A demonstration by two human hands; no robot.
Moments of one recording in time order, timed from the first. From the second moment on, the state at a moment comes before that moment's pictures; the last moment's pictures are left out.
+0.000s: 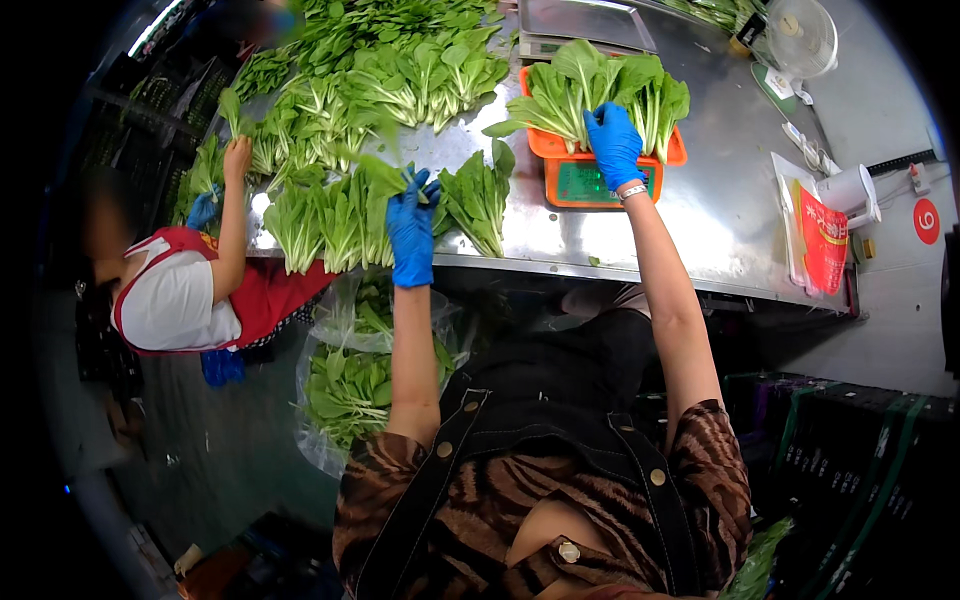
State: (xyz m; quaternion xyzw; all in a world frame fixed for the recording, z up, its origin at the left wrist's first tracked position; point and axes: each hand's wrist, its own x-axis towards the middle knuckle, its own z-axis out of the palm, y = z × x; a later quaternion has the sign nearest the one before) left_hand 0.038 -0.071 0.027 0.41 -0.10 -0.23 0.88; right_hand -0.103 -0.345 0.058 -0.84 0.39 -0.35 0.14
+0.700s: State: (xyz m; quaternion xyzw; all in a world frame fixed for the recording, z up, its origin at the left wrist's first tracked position) left_hand -0.009 -0.084 -0.017 0.91 -0.29 -0.17 0.24; right_hand -0.076 -0.187 -0.063 -0.80 0.40 -0.16 0.42
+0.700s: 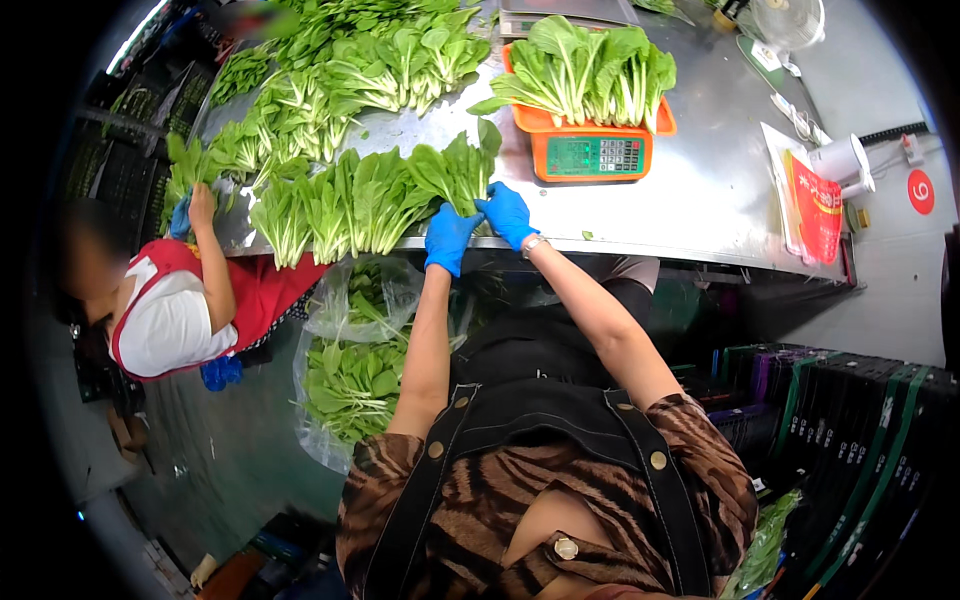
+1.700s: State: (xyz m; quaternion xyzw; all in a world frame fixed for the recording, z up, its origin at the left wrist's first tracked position) left_hand -0.009 -0.052 -0.026 0.51 -0.04 -0.49 0.70; right_hand -0.103 -0.169 -0.037 -0.63 0.30 -0.20 0.69
